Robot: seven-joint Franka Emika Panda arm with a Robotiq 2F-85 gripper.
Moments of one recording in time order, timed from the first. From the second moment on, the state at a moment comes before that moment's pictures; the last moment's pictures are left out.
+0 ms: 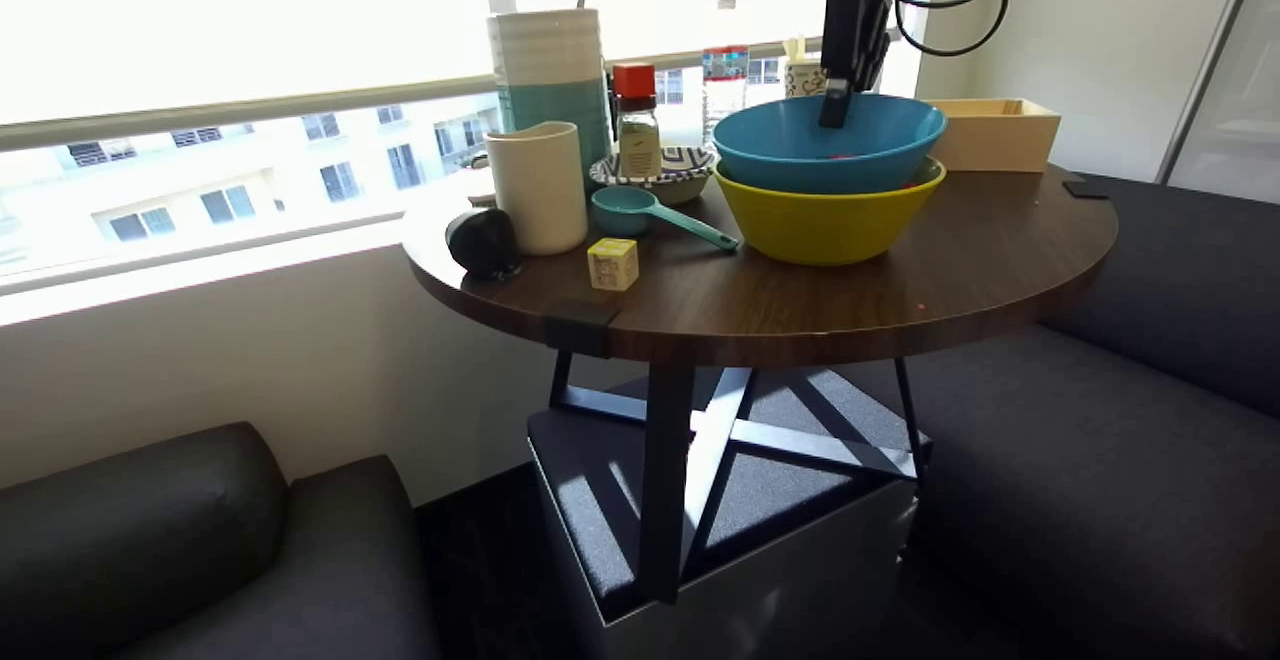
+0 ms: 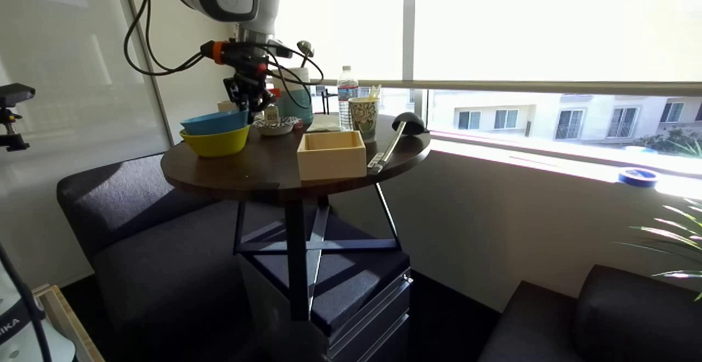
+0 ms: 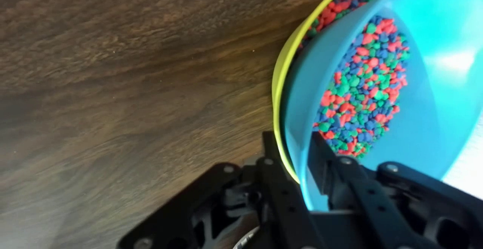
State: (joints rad) arm 0.00 -0.05 -0.05 -2.03 0.32 1.89 -0.49
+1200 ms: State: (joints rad) arm 0.06 -0.25 0.03 -2.13 0.11 1.93 -0.46
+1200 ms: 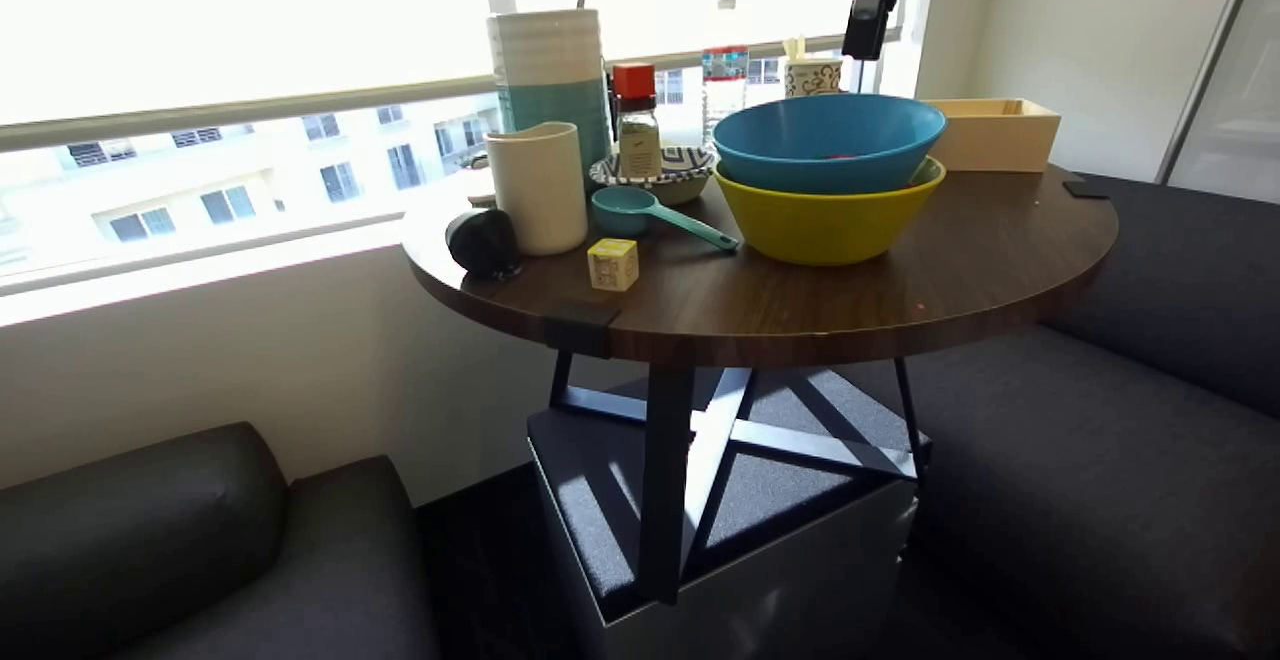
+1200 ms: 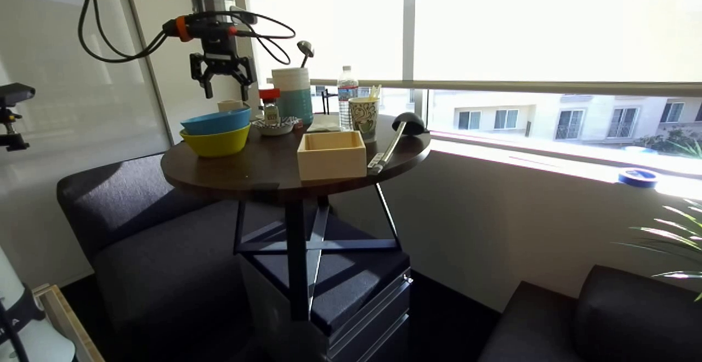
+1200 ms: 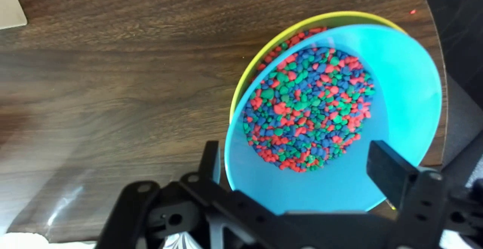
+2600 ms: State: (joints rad) arm 0.24 -0.67 -0.17 -2.46 0.24 2.19 -0.78
